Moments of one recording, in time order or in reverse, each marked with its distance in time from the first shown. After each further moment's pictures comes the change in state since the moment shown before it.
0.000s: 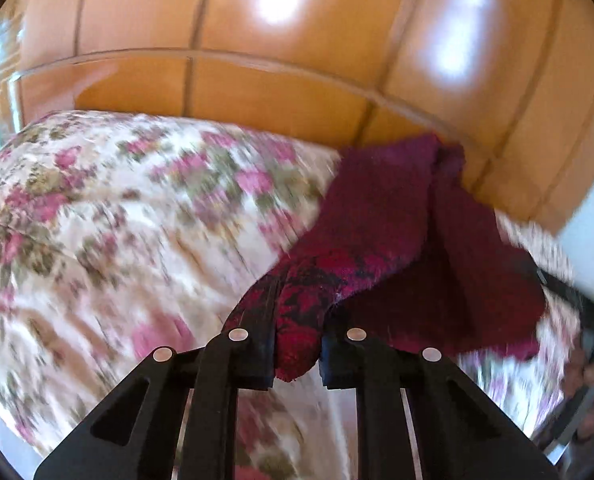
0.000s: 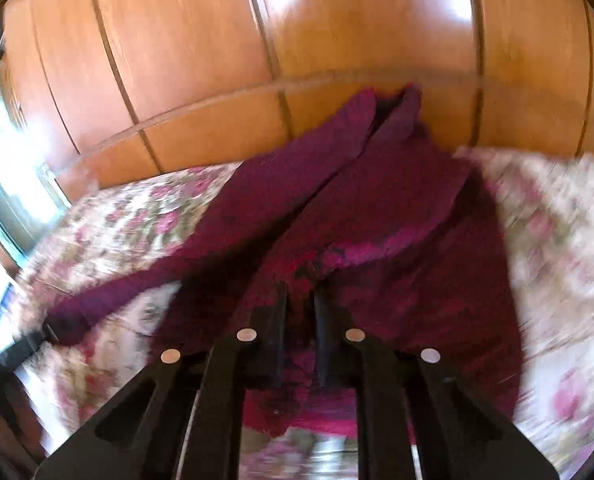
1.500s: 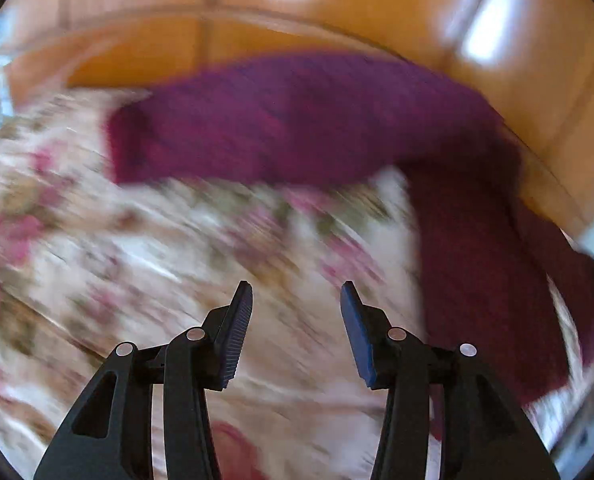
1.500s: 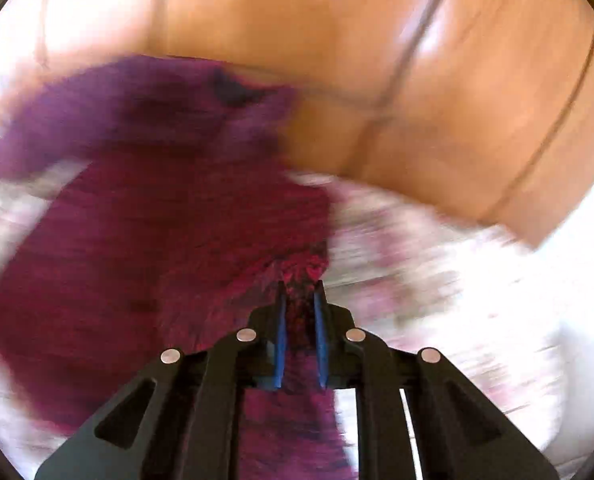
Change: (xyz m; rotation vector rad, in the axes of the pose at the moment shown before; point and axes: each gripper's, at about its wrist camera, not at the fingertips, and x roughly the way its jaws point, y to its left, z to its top) left arm 0.091 0.042 0.036 0.003 0.175 -0.042; right arm 0.027 -0.129 0.055 -0.330 0.082 -0.525
